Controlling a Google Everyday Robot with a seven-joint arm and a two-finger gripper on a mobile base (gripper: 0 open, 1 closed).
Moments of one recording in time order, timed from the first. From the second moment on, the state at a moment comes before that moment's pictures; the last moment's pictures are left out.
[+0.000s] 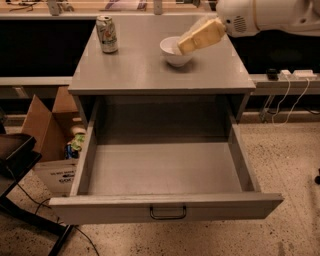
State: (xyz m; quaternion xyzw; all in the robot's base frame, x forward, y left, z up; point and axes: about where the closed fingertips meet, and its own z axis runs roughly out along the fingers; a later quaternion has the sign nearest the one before) arm 0.627 -0.075 1.045 -0.50 0.64 0.13 0.56
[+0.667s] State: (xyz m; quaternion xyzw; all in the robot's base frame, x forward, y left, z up) arm 0.781 -0.002 0.993 -0.45 0.67 0.13 0.58
